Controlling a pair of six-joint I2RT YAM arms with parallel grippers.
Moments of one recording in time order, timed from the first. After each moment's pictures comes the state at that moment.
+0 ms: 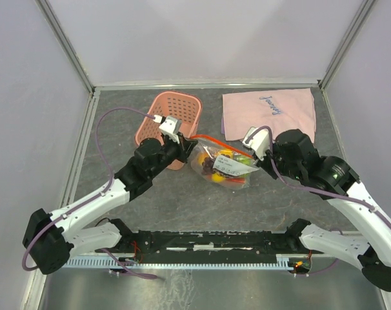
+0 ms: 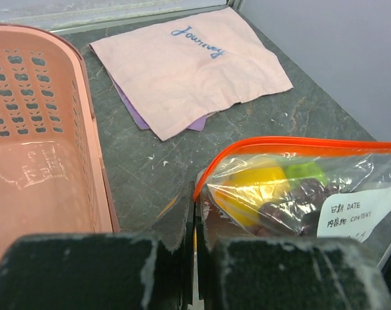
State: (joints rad) left arm -0.75 1.05 0.72 0.23 -0.06 -0.26; right arm 0.73 0.94 1.26 -1.01 0.06 -0.35
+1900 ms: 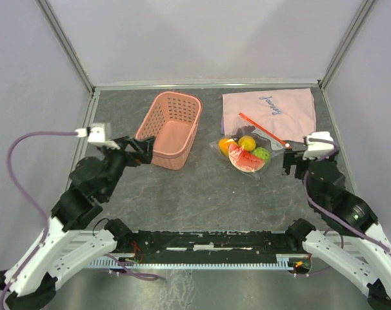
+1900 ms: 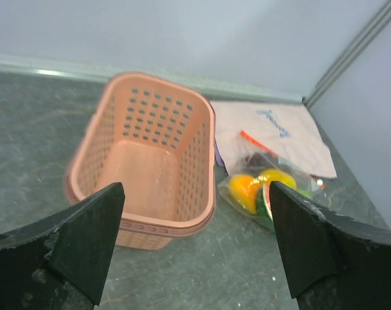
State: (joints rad) left arm -0.71 0.62 0.93 -0.36 -0.43 -0.37; right arm 0.68 0.55 0.91 -0.70 0.70 0.05
